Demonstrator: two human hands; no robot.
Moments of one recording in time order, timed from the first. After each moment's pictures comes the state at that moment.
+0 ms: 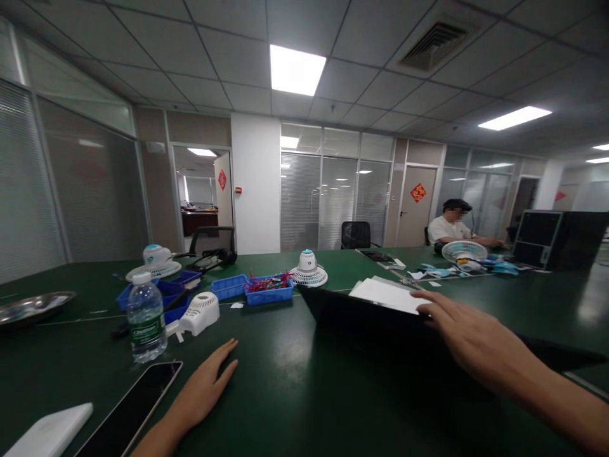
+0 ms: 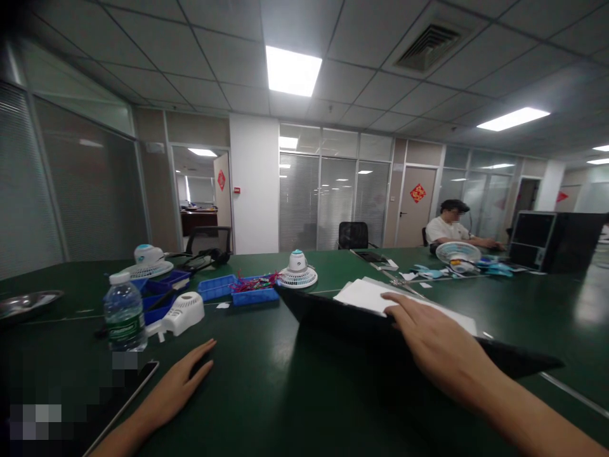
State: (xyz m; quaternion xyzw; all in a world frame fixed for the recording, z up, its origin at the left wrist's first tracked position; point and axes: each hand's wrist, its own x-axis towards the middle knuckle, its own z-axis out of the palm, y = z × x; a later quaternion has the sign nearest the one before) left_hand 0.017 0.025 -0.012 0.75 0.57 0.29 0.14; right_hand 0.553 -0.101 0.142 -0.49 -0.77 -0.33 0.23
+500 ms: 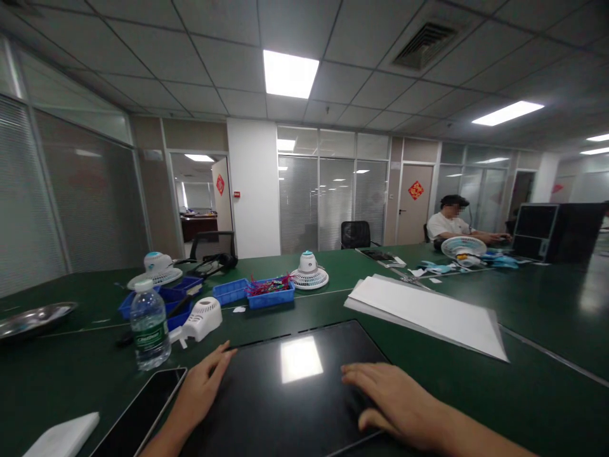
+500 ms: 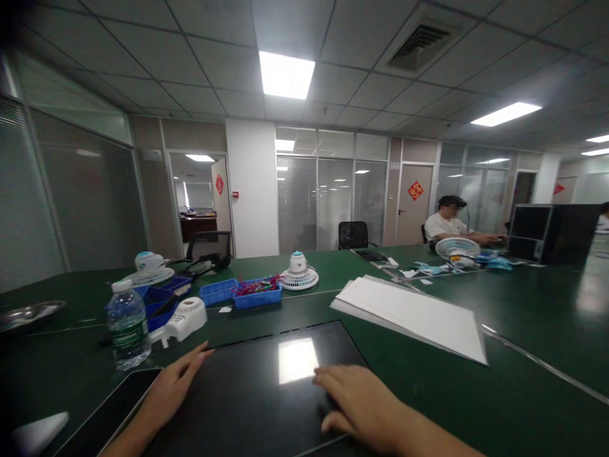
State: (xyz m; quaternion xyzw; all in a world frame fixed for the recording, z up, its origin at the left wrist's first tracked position) left_hand 0.011 0.020 0.003 0.72 0.58 0.37 0.12; right_hand 0.445 -0.077 0.041 -0.37 -0.91 -0.08 0.17
